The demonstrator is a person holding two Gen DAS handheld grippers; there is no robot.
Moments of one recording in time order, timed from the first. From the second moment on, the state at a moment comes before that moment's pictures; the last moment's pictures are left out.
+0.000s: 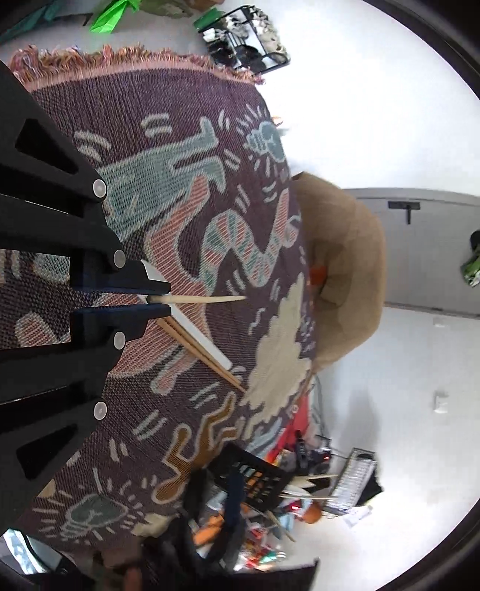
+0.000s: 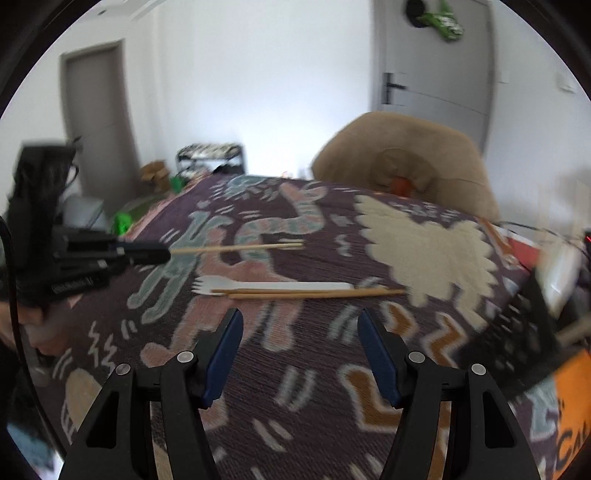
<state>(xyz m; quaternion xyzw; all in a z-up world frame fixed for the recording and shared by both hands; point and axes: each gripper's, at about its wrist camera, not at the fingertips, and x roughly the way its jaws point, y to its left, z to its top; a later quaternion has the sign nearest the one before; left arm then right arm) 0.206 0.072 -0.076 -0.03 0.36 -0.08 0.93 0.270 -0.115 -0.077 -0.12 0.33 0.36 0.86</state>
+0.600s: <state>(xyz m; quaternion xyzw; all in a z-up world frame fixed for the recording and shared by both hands) 0.154 0.126 -0.043 -0.11 0.30 -0.03 0.95 0.287 -0.021 -0.125 -0.36 0.32 0.38 0.79</state>
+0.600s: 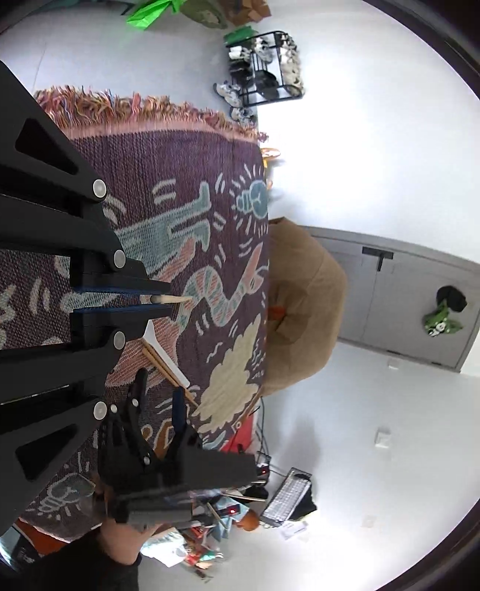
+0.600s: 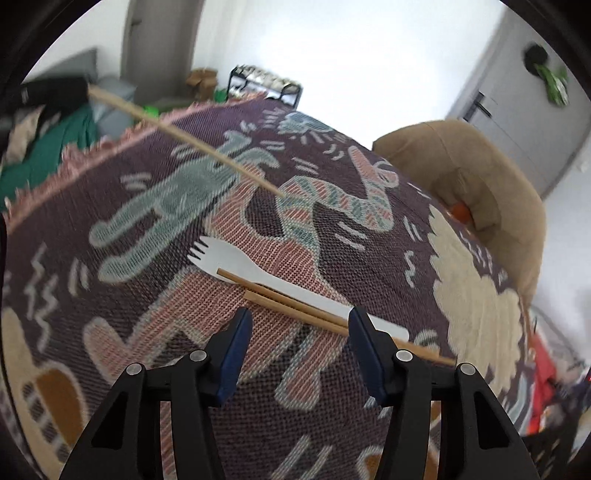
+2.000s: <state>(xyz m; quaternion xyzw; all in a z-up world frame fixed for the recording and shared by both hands) 0.116 0.171 -0.028 -0.15 0.25 -0.02 0.95 0.292 0.024 -0.134 -0.47 0.32 0.43 0.70</state>
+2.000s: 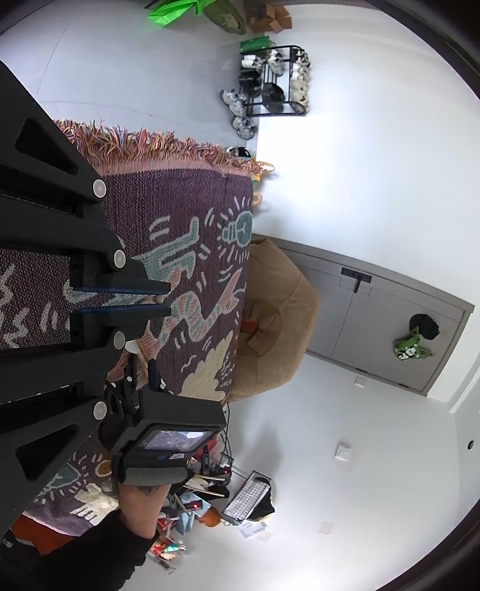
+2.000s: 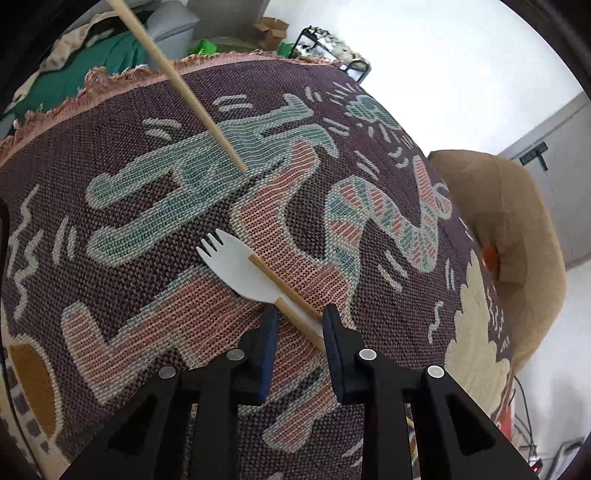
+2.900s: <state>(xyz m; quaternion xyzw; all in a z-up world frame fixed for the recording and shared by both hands) 0.145 0.108 0.024 -0.10 0.23 -0.08 0.96 0.285 -0.147 0.048 -0.16 0.23 0.38 0.88</state>
